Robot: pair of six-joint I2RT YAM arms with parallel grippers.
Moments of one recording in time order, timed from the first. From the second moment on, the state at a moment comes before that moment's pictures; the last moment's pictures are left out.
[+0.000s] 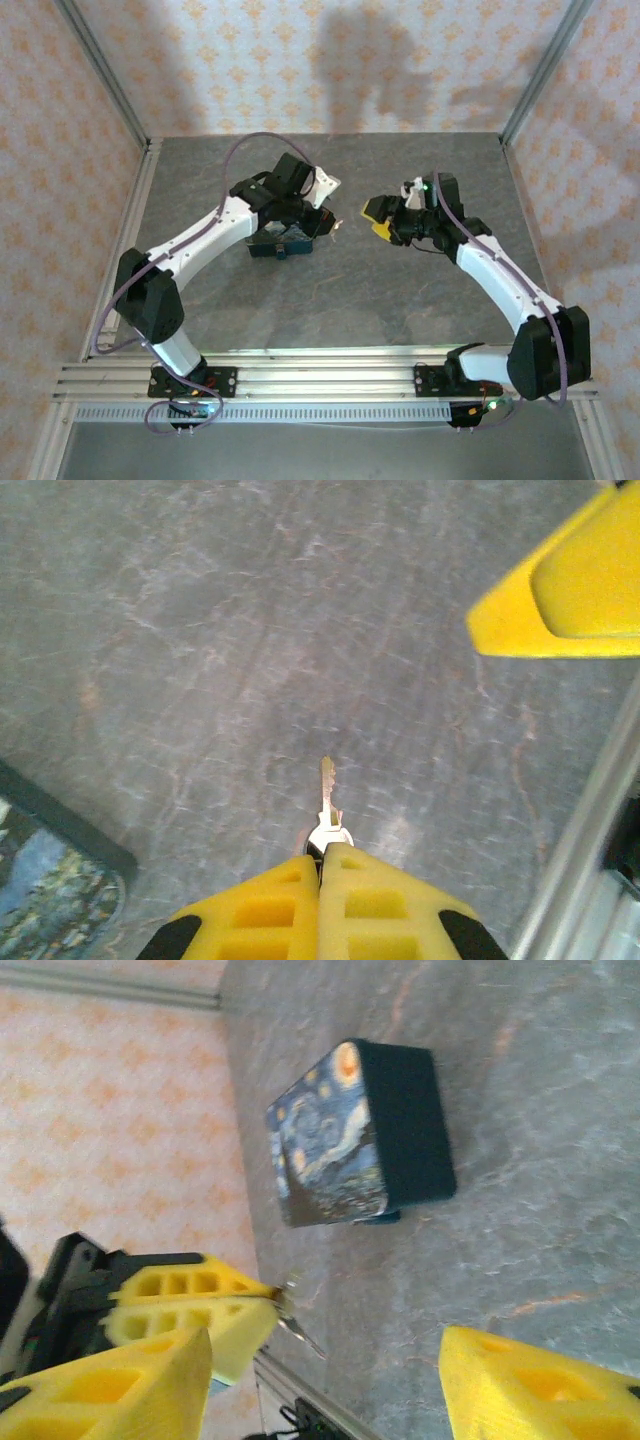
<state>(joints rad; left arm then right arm) -0.56 1.66 1.47 -0.72 0.41 -0.03 0.29 1.28 0.97 -0.35 -0.69 0.95</state>
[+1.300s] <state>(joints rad) -0.56 1.63 1.47 -0.72 0.57 -0.05 0.37 1.38 1.05 -0.37 -0.81 0.90</state>
